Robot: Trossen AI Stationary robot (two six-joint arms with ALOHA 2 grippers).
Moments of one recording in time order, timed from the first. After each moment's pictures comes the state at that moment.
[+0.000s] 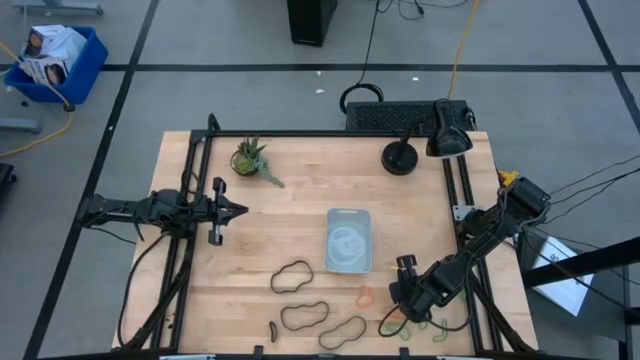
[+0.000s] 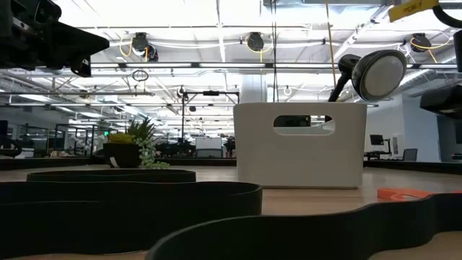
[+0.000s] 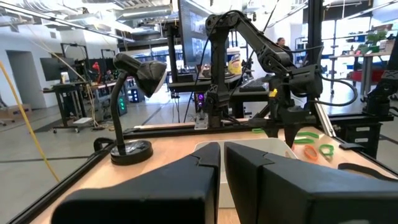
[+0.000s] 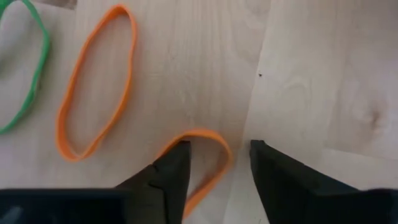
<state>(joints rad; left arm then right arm) -0.08 0.03 0.01 0.14 -0.08 0.10 0.79 1.67 0.81 -0.56 0.14 0.58</state>
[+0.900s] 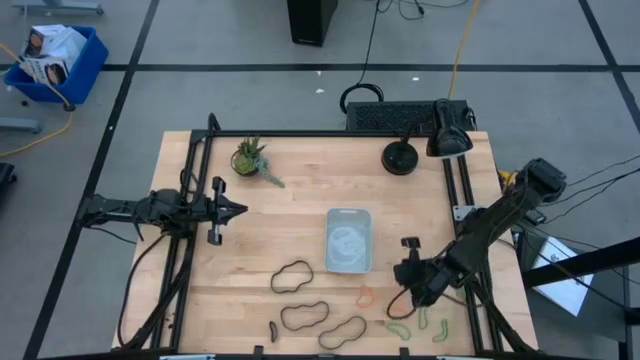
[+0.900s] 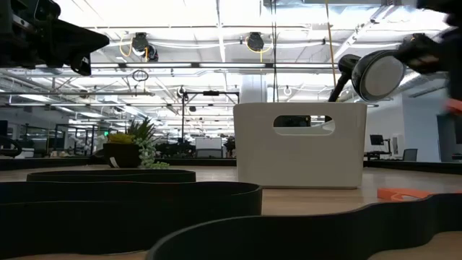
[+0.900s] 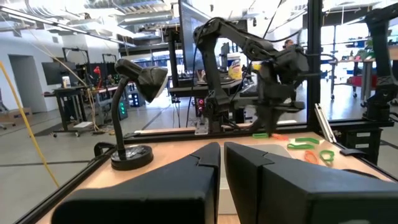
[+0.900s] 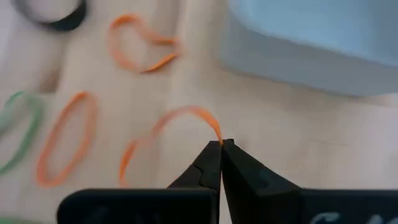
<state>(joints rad) -0.08 0.03 0.01 0.16 -0.08 0.10 0.74 1.35 0.81 -0.66 0.37 0.53</state>
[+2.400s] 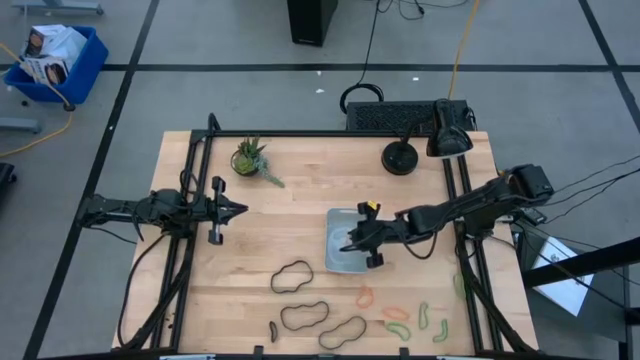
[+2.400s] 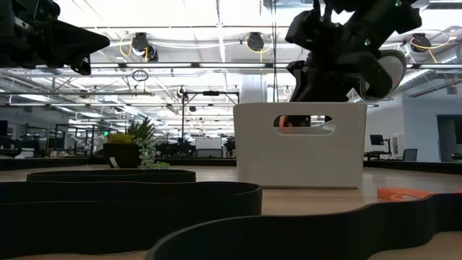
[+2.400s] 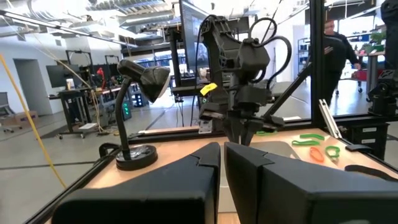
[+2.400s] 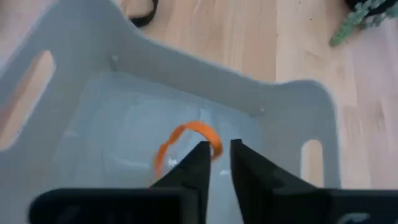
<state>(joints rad) -0.08 0.03 0.01 0.16 -0.09 0.13 0.23 1.51 0.81 -0.14 0.28 -0.15</state>
